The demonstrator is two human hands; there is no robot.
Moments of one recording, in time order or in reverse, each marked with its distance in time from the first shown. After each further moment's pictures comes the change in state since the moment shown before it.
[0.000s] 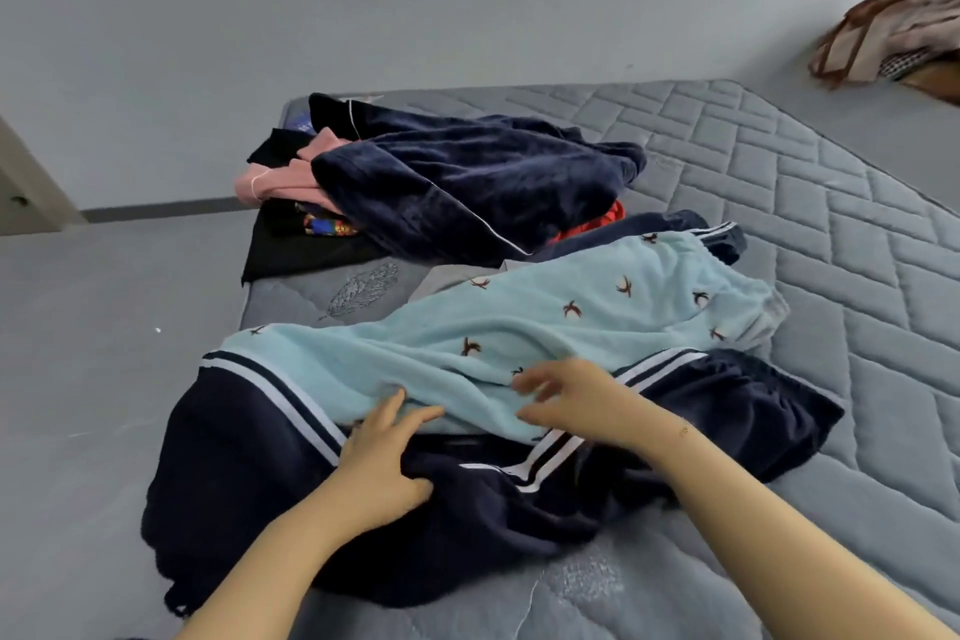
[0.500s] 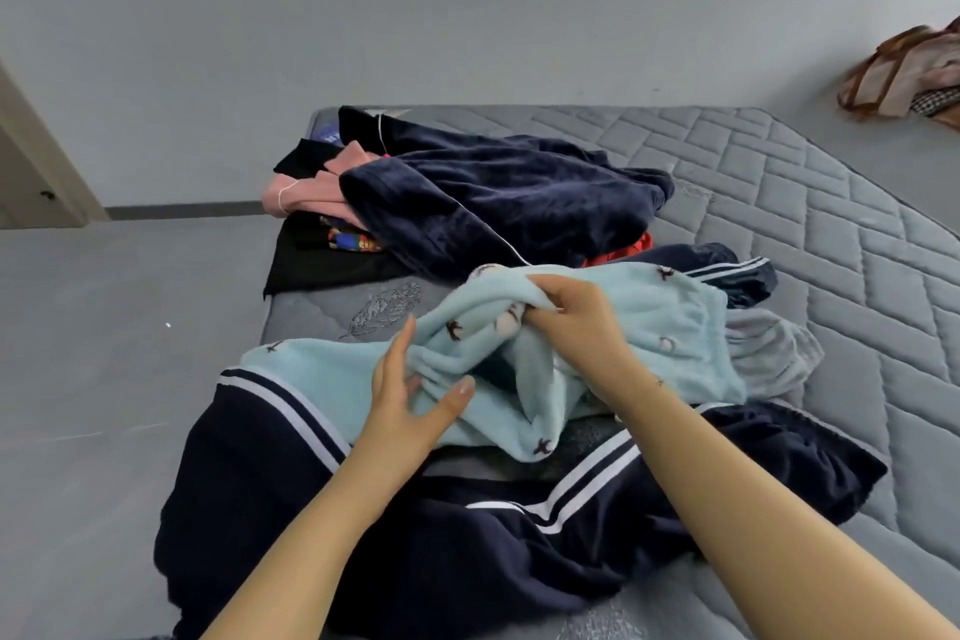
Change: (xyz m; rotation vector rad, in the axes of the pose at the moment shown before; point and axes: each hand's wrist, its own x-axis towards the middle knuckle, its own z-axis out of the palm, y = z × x) left_hand 0.006 0.043 -0.048 -0.864 0.346 0.122; right_hand 0.052 -0.071 -0.037 0.441 0.493 -0.278
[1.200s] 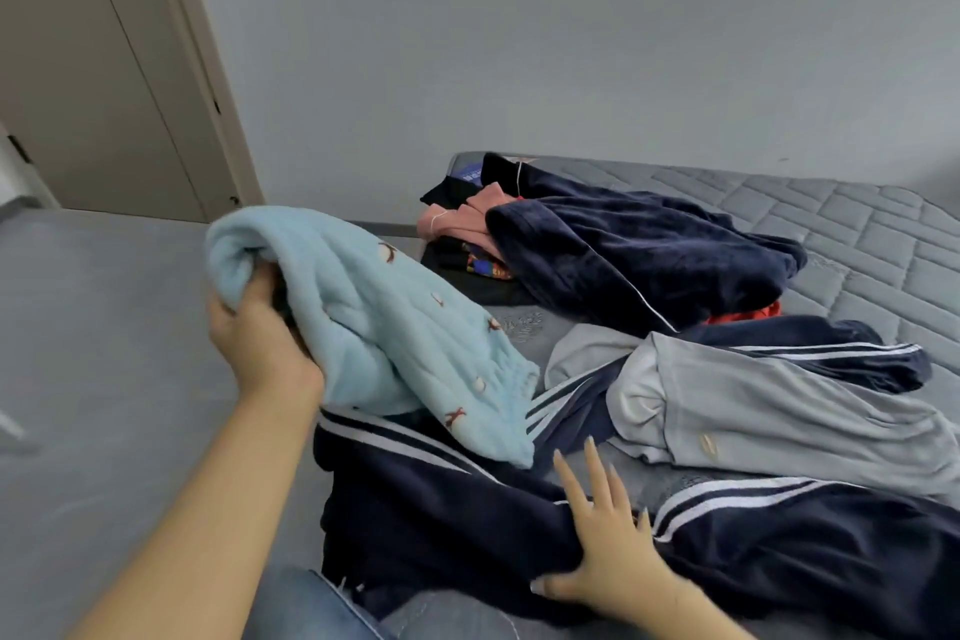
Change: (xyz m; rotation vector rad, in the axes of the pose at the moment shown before) left_hand -0.032 0.068 -0.201 -0.780 1.004 0.366; right_hand -0.123 0.037 0.121 -0.850 -0.627 0.213
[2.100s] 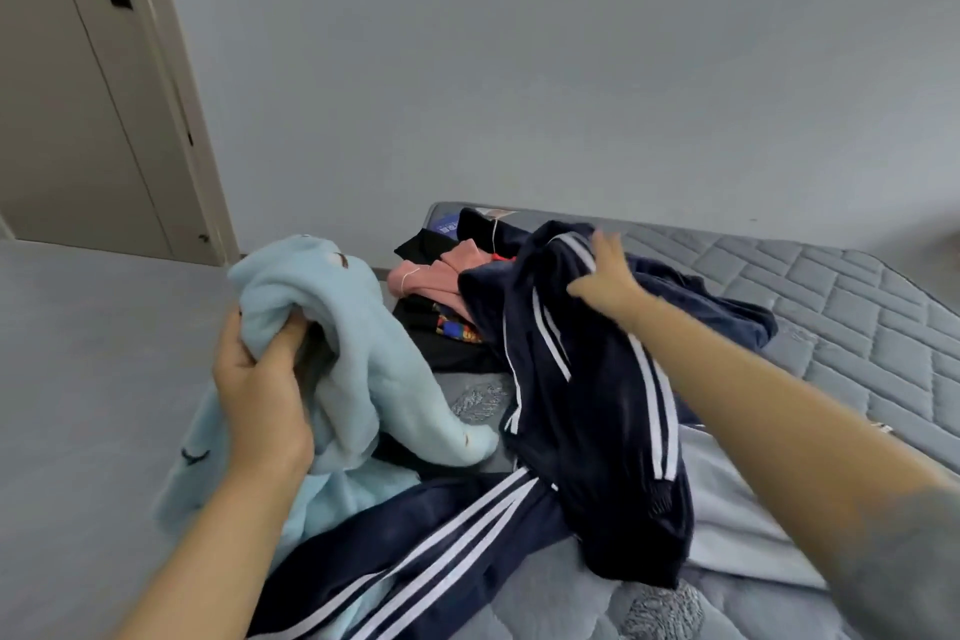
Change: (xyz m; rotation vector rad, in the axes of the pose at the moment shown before) left_hand -0.009 -0.019 0.049 0.146 -0.297 0.179; right_hand 0.188 0.013 -0.302 0.479 0.539 -0.051
